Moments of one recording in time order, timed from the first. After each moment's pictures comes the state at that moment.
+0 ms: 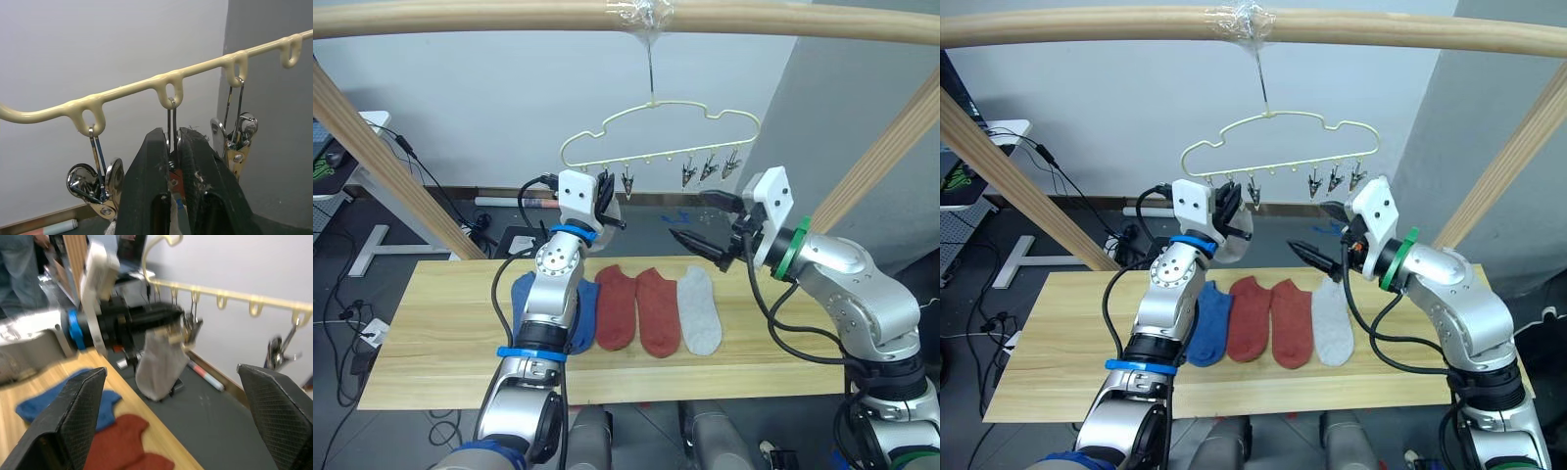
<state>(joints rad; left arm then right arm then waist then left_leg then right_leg) -0.64 0.15 0.05 0.33 -0.09 -0.02 -0.26 -0.46 -0.51 0.09 -0.40 0.41 0.67 0.59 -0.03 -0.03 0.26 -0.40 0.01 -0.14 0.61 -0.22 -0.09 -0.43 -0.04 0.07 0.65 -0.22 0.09</state>
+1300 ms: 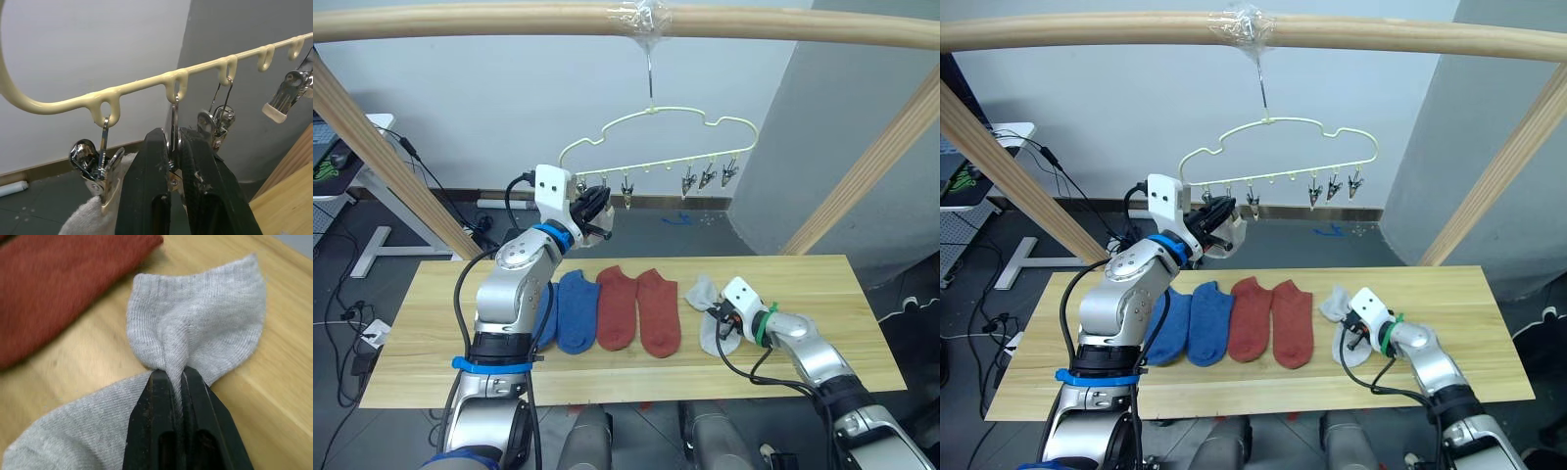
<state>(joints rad) -0.57 0.27 0.12 0.00 -0.39 0.53 -0.41 -0.30 -0.49 0.25 0.38 -0.03 0.10 0.69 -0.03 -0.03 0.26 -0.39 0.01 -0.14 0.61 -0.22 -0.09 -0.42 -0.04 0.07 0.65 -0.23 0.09</state>
